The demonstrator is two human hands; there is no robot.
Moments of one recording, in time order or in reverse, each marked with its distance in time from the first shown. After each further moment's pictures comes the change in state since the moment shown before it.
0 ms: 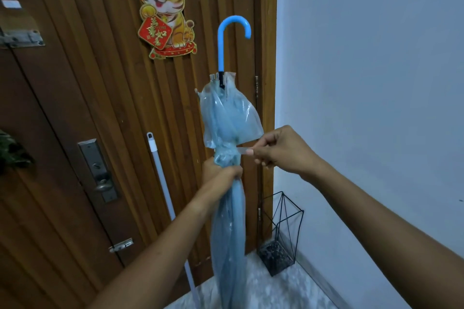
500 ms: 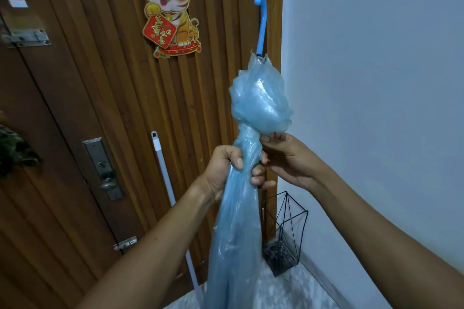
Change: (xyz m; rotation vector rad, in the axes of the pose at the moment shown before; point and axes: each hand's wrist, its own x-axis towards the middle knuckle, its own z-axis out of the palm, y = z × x) left_hand -0.005 0.040 -0.009 -0.562 -0.902 -0.241; right_hand 0.010 0.025 0.005 0.838 -0.258 0.094
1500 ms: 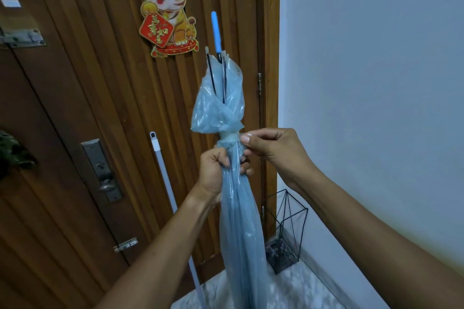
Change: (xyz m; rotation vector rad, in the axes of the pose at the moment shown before) left_hand 0.001 -0.012 -0.020 -0.116 0.153 0.370; right_hand 0.000 0.003 0.038 -0.372 0.382 -0.200
